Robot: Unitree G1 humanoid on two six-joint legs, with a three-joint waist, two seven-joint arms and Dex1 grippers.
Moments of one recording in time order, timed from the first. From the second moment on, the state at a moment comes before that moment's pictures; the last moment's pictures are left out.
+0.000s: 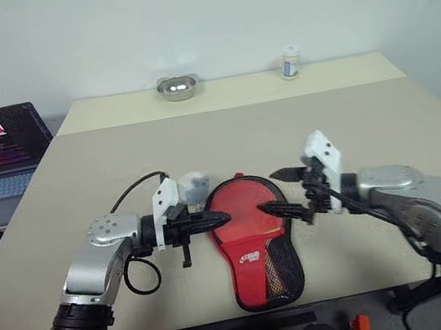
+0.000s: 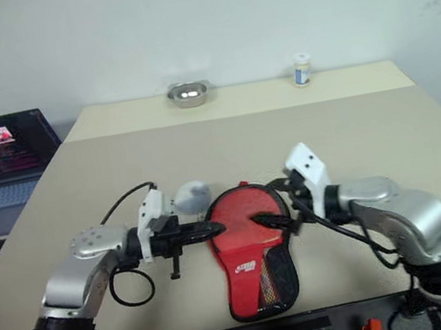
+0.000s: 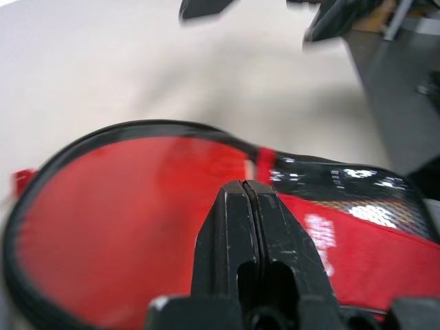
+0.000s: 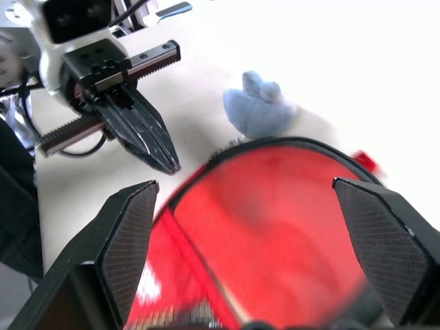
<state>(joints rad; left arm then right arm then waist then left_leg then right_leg) -0.44 0.68 -0.08 -0.02 -0.43 0.36 -1.21 -0.52 -0.44 0.17 -0.40 0.56 0.97 0.60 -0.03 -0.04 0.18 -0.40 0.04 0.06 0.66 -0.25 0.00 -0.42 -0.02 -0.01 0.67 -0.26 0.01</state>
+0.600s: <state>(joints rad) -0.61 0.65 0.01 0.21 -0.32 0.36 -0.95 -0.49 -0.32 0.35 -0.15 0.34 0.77 0.61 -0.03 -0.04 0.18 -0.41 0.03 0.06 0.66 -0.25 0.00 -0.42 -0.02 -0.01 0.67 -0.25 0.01</state>
